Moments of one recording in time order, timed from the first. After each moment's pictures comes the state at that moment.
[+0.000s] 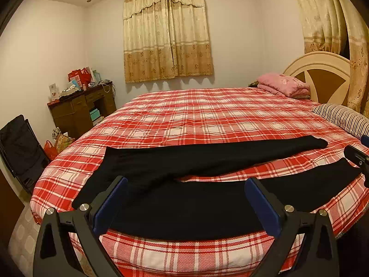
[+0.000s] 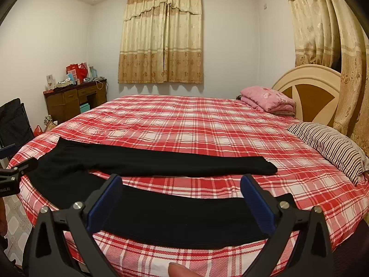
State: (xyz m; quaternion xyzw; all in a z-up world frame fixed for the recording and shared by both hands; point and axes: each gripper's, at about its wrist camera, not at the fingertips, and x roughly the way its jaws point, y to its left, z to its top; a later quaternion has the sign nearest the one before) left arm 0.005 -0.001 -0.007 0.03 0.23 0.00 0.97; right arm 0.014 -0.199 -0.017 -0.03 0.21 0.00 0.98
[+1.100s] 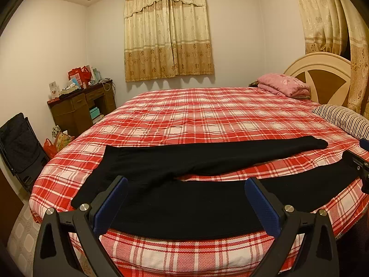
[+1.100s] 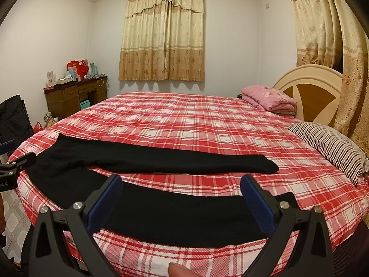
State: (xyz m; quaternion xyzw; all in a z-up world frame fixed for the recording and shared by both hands) left arm 0.003 0.003 -0.004 0.03 0.24 0.00 0.97; right arm 0.019 -0.195 -0.025 -0.03 0.21 0.00 0.98
